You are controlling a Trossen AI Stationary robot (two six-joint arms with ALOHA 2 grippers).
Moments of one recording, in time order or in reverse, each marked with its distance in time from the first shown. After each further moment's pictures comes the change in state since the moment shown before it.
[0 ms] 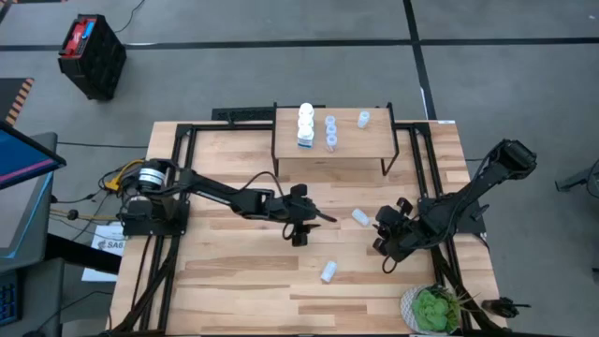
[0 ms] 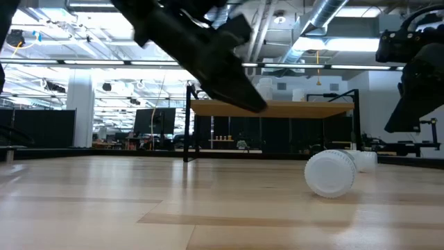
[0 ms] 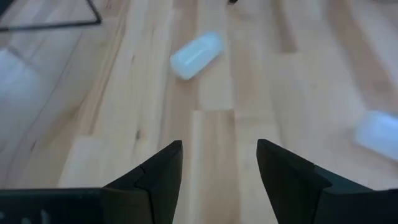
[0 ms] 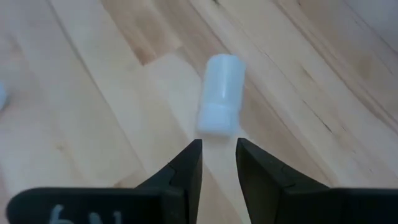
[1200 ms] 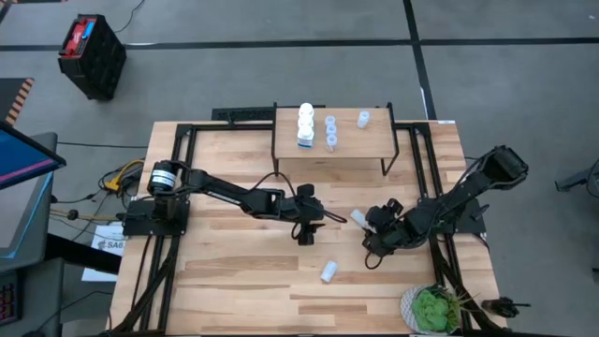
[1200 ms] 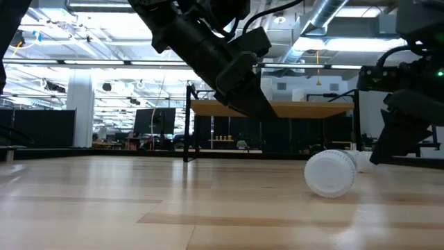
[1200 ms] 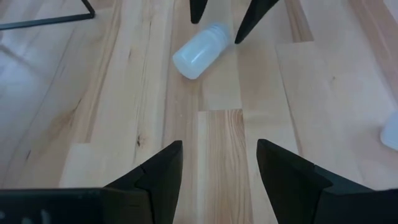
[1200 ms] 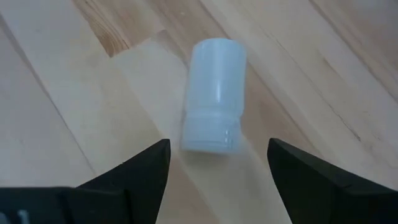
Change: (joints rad) left arm 0.010 0.095 0.115 -0.081 -0.006 0.042; right arm -0.121 0.184 -0.054 0.241 -0.044 -0.087
